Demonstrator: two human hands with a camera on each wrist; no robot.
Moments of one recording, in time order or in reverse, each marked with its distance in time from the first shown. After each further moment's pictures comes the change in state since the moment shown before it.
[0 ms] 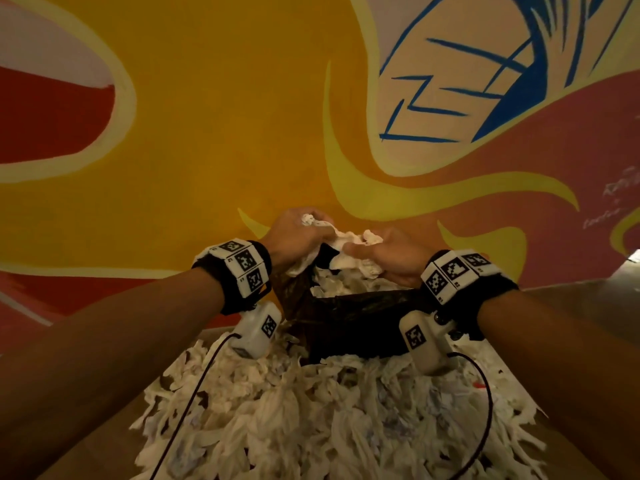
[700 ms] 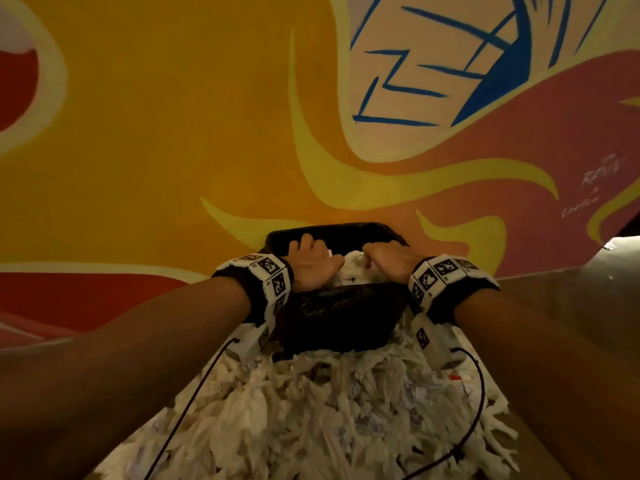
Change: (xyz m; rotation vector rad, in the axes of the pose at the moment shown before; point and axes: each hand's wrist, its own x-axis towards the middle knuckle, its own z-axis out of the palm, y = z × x) left_hand 0.024 -0.032 0.073 1.068 -0.424 0.024; right_hand 0.013 0.044 -0.024 -0.580 -0.024 0.223
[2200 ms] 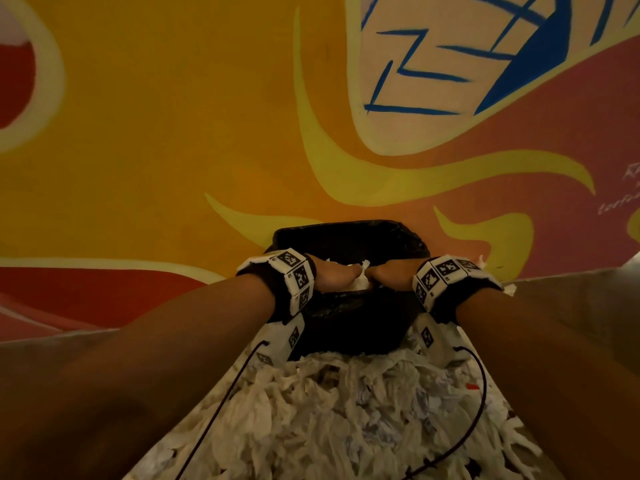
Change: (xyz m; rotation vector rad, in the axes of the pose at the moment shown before) left_hand 0.010 0.023 -0.007 -0.516 -0.360 -0.294; right_hand 0.031 0.010 0.016 -0.031 -0.254 0.056
